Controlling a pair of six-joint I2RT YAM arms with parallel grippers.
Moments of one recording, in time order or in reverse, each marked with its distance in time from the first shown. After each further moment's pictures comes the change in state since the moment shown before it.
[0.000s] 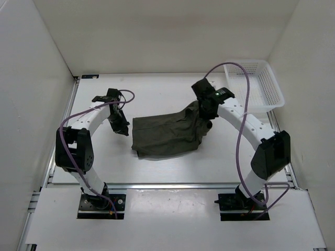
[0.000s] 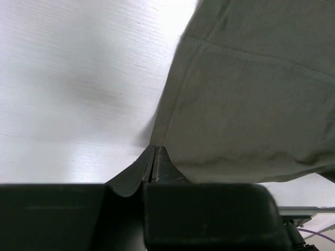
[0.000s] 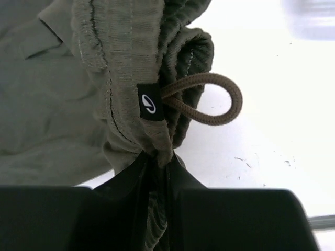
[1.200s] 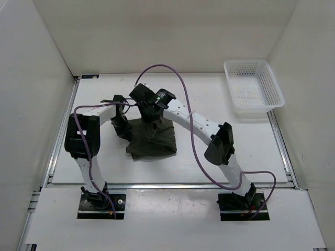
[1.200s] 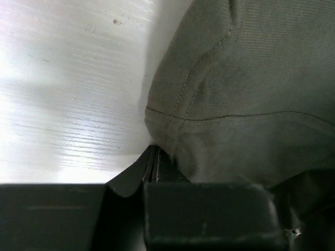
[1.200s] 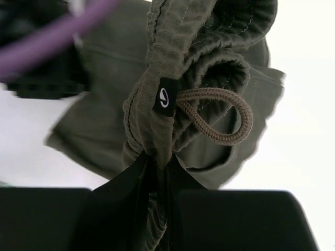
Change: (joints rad) left arm 0.001 0.223 -0.019 0.102 0.023 -0.011; right arm 0.450 0.602 0.860 -0.161 -0.068 -0.019
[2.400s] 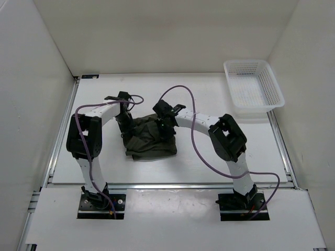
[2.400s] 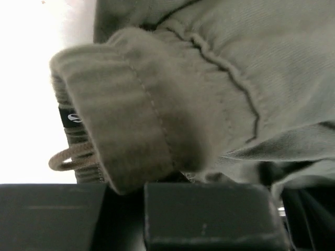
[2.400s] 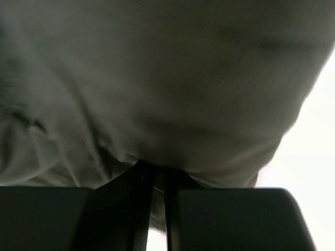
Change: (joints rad) left arm -0.063 -0.010 0.078 -0.056 -0.005 0.022; right arm -0.160 -0.106 -0.697 0.432 -0.355 0.056
